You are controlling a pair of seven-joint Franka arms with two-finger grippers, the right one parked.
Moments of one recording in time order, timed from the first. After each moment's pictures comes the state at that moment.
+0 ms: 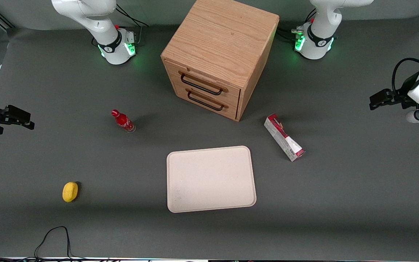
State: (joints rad) arm -0.08 -0.03 0.08 -1.74 0.01 1.62 -0.02
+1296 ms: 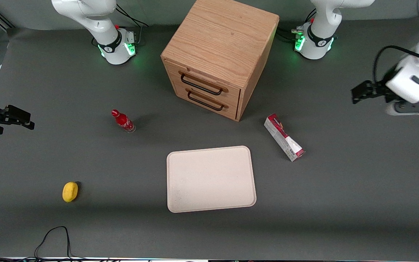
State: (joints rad) arm -0.16 0.00 -0.04 -1.61 0.00 1.55 -0.26
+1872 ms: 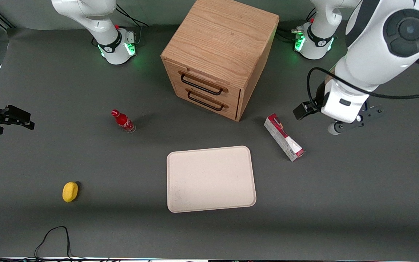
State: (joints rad) arm -0.16 0.21 -0.22 -1.42 -0.02 1.54 -0.78
